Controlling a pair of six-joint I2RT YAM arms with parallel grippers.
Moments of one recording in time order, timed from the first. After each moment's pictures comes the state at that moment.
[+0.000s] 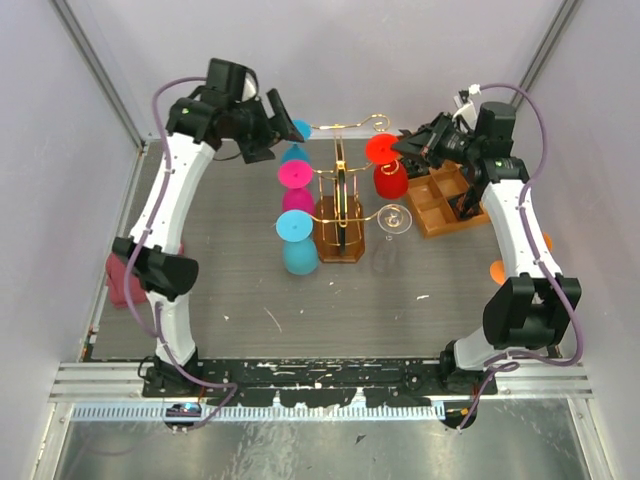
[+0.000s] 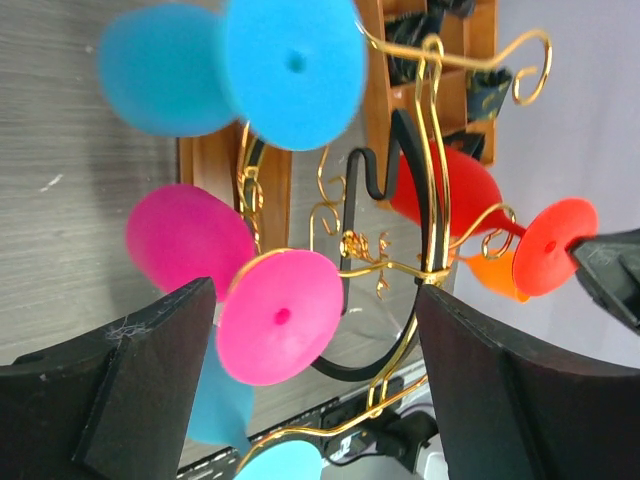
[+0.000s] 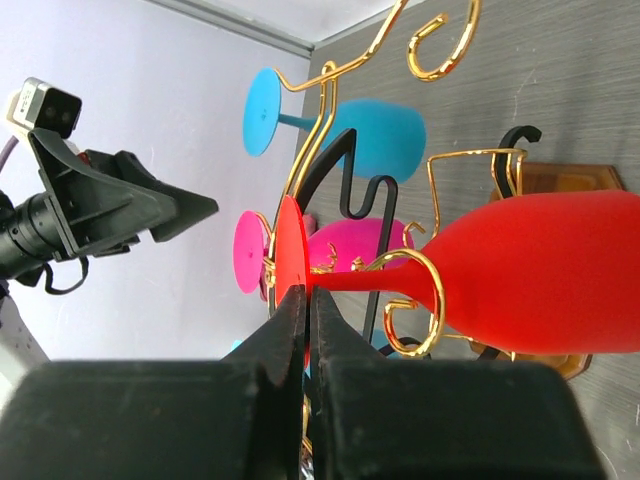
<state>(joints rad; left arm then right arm) -0.36 1.94 2.37 -1.13 0.25 -0.73 -0.04 1.51 1.48 -0.33 -0.81 0.79</state>
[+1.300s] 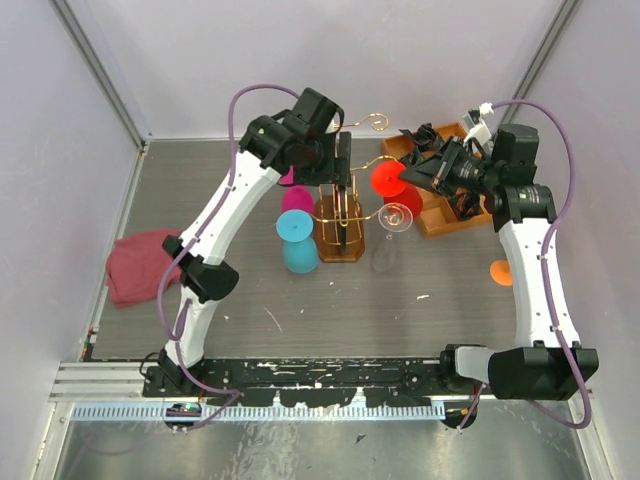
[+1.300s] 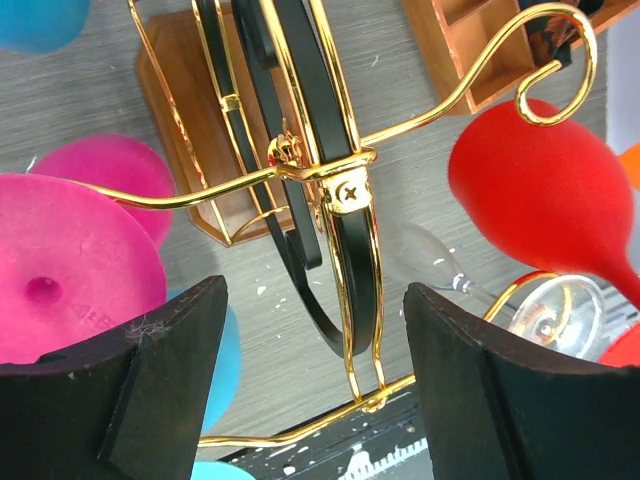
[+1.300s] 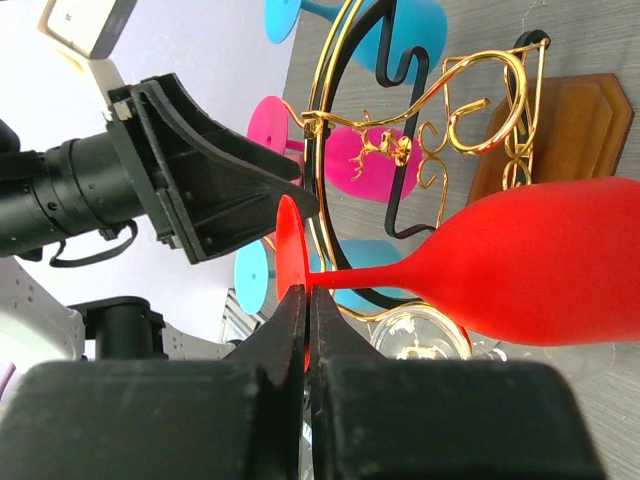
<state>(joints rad) -0.73 2.16 2.67 -1.36 -0.02 -0.58 -0.03 1.24 1.41 -0.61 -0.82 0.64</state>
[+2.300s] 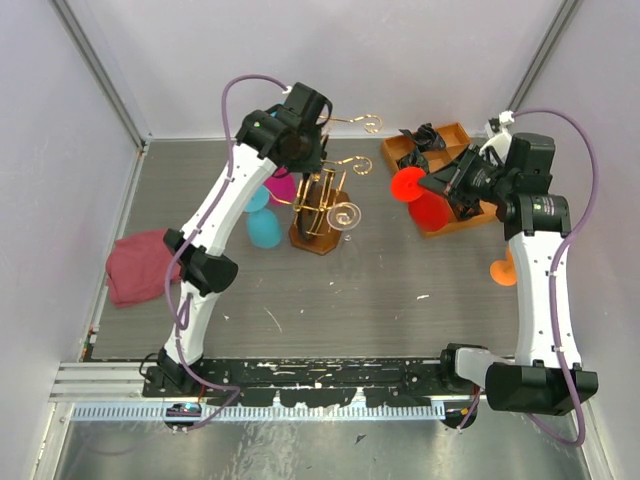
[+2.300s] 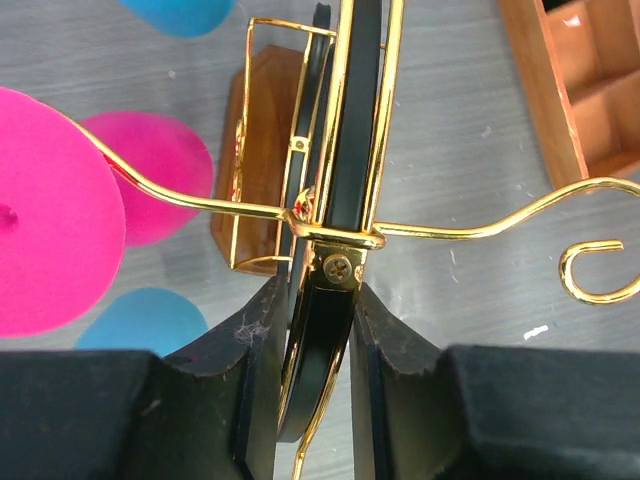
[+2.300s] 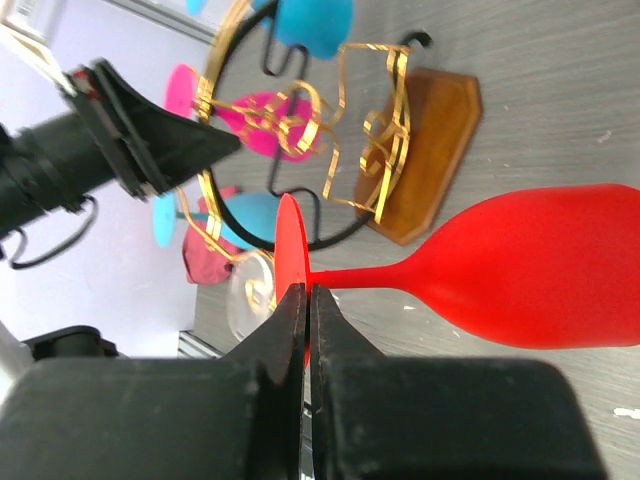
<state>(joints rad) -0.69 2.21 2.67 -1.34 -0.21 -0.49 -0.10 1.17 1.44 -0.76 -0.67 0.57</state>
